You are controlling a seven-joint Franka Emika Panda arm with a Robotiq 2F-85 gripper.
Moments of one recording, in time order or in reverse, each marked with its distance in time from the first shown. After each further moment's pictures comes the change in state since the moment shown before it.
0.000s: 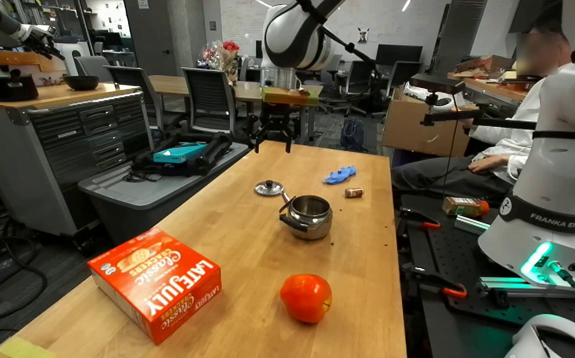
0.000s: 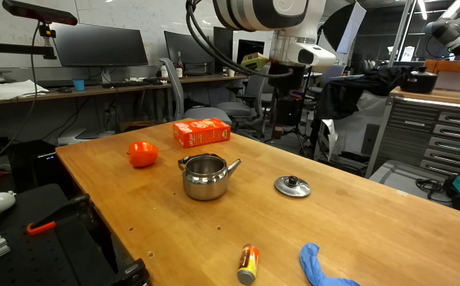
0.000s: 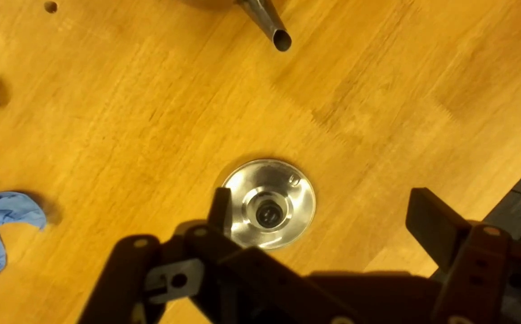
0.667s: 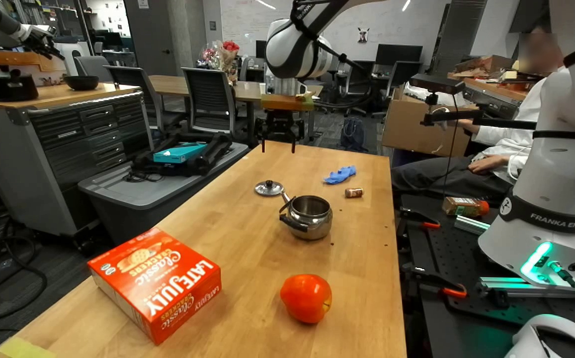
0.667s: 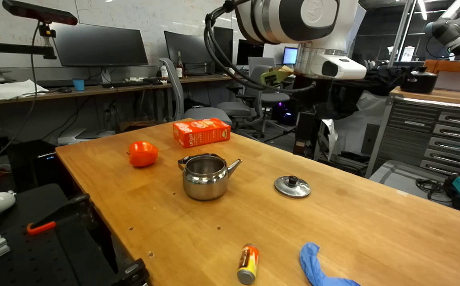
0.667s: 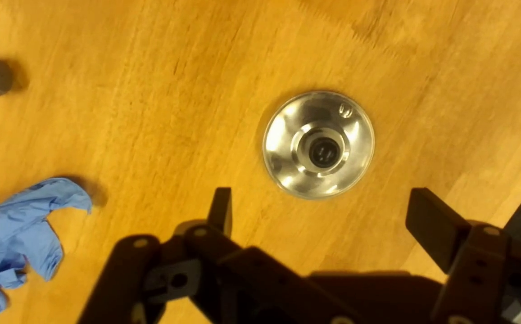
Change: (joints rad) arm -0.015 0.097 -0.079 0.084 -0.007 -0.011 0.134
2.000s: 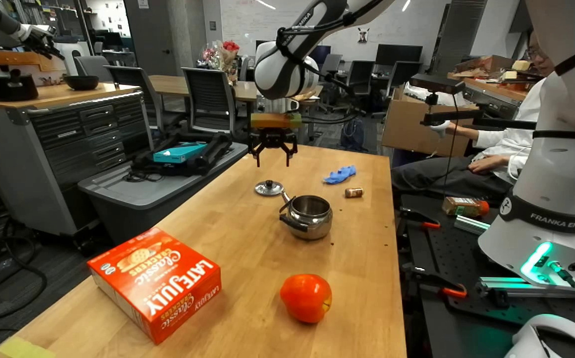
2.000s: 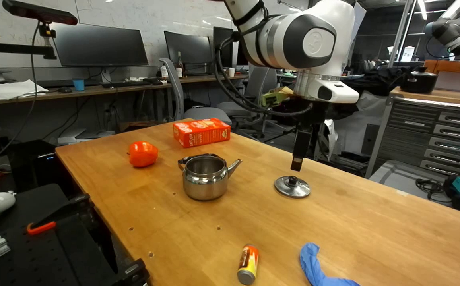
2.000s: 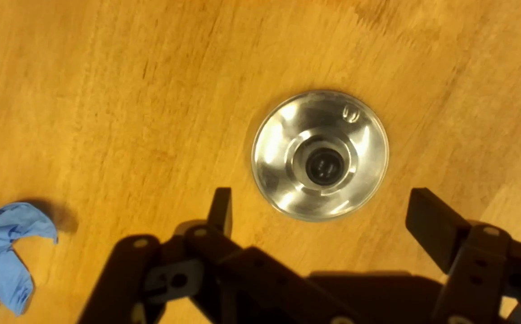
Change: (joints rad) arm 0.009 0.147 0.005 0.110 -0.005 -0.006 0.071
